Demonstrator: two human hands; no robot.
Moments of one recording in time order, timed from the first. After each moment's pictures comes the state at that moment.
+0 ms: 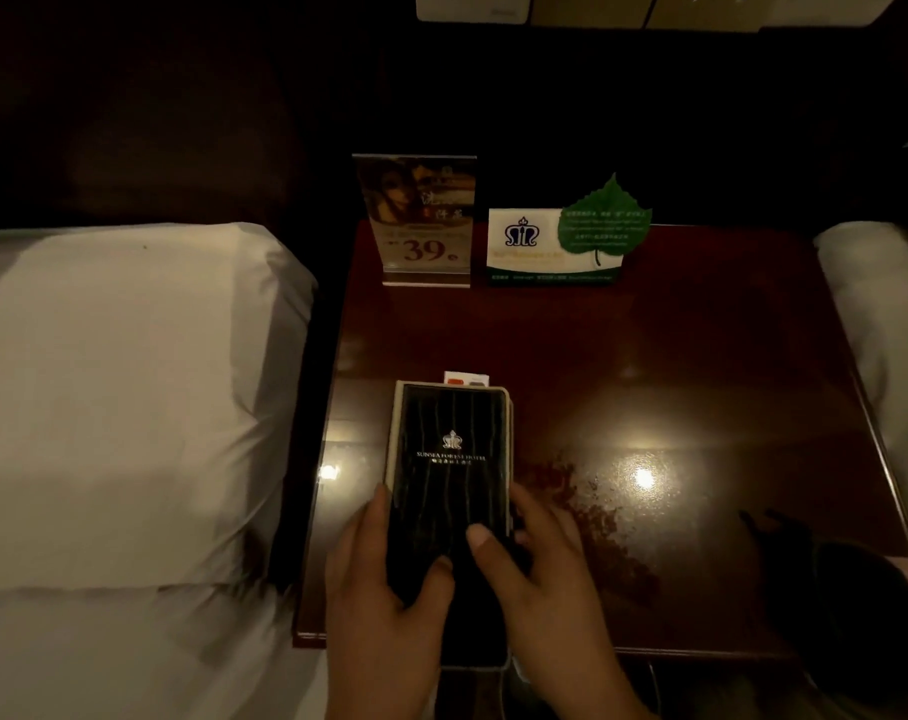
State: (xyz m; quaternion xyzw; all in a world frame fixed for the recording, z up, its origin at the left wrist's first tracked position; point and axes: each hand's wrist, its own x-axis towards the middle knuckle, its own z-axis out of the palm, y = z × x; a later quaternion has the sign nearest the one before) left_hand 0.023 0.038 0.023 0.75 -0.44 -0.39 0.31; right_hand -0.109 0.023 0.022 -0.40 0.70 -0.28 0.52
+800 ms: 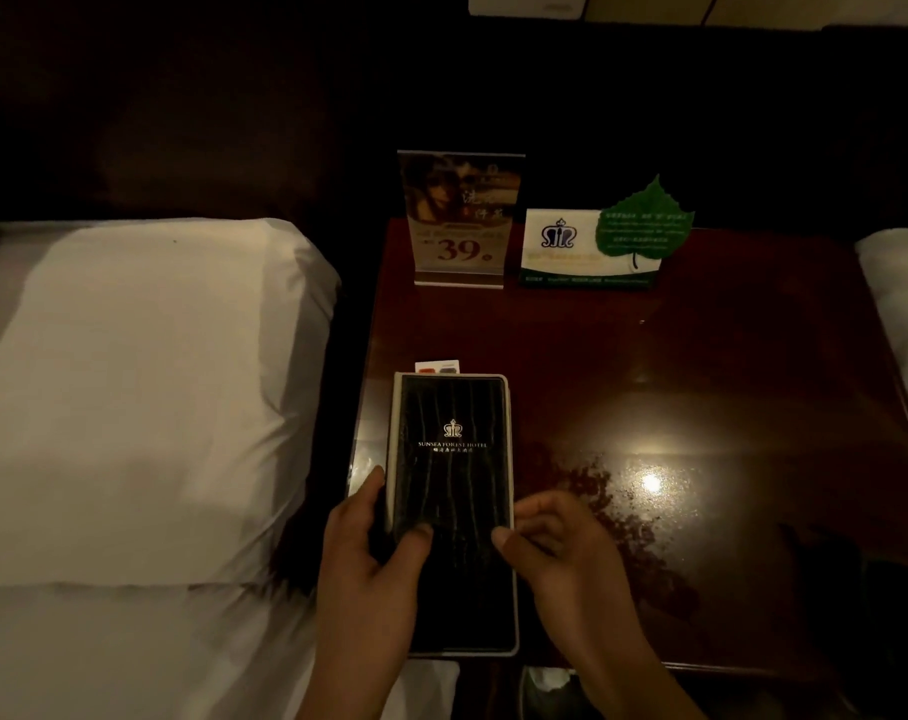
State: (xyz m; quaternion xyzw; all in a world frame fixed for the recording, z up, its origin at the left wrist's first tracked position) left_hand 0.062 0.014 0.013 0.73 -0.32 -0.47 0.37; right_hand -0.099 0.004 0.013 -0.34 0.69 -0.30 0.57
